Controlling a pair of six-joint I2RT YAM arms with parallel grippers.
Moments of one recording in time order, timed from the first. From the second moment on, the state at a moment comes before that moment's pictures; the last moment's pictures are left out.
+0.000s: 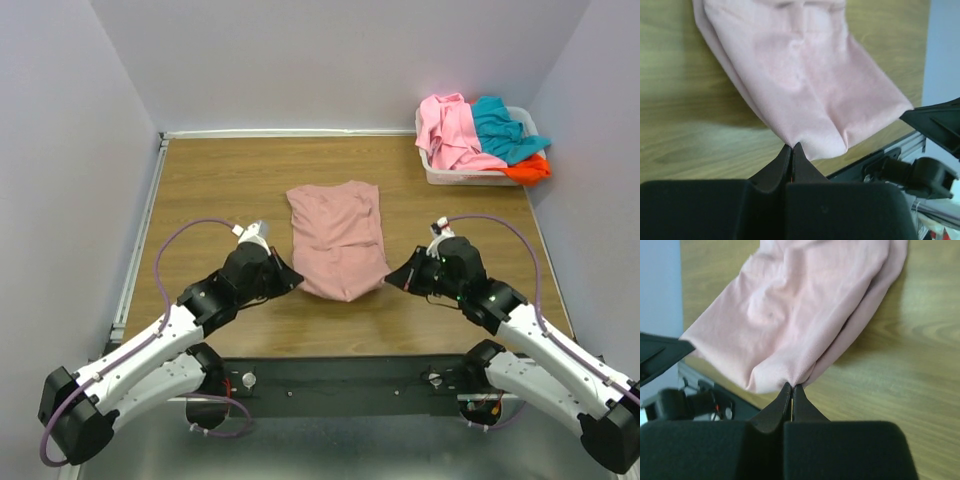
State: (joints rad) left arm -0.74 0.80 0.54 -0.33 -0.02 -0.96; right arm 0.60 0.78 0.52 -0.33 -0.15 0.82
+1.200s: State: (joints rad) left arm -0.38 1.55 1.26 -0.27 -0.05 -0.62; right arm 0.40 1.56 1.26 -0.32 0.16 0.60
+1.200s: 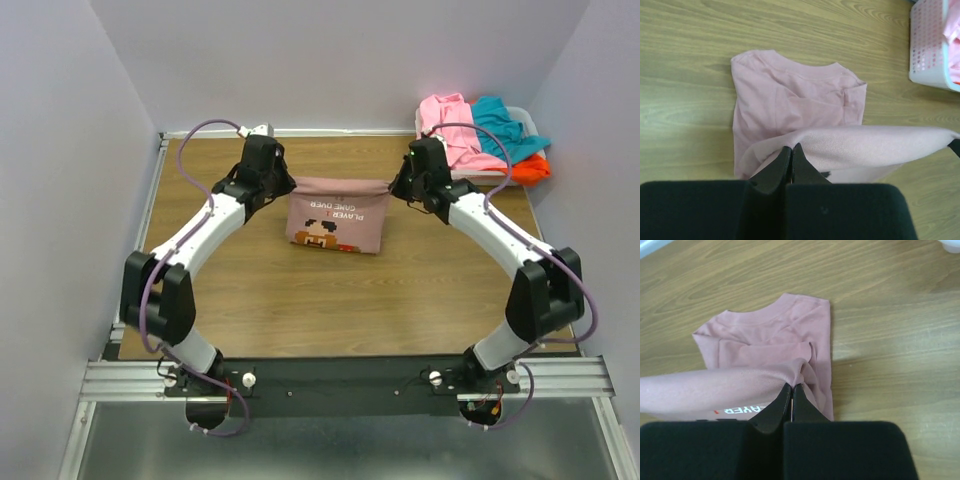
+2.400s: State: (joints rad) left arm -0.36 1.82 1.34 -0.18 0.11 -0.55; right arm 0.32 1.77 1.29 -0.21 -0.27 0.52
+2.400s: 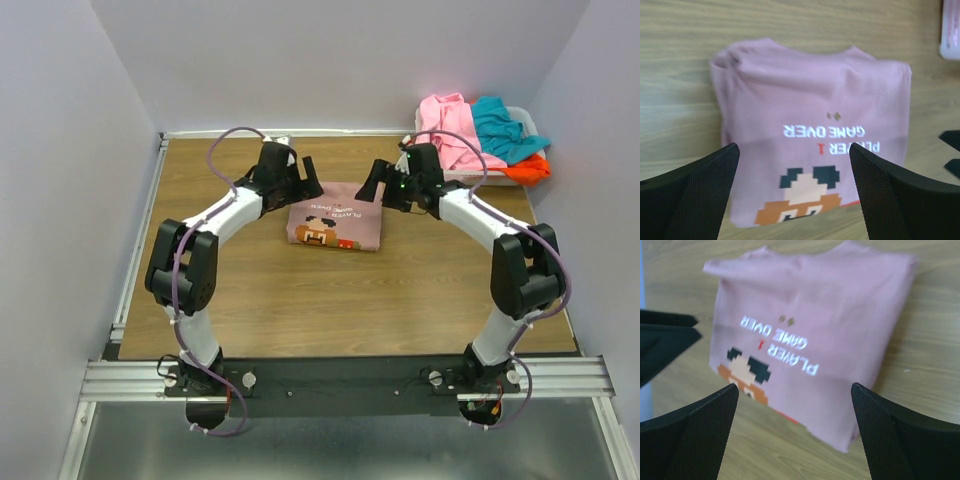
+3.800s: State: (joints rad) left arm -0.39 1.58 1.00 -0.12 -0.02 -0.56; right arm 0.36 1.19 0.79 -0.13 -0.17 0.51
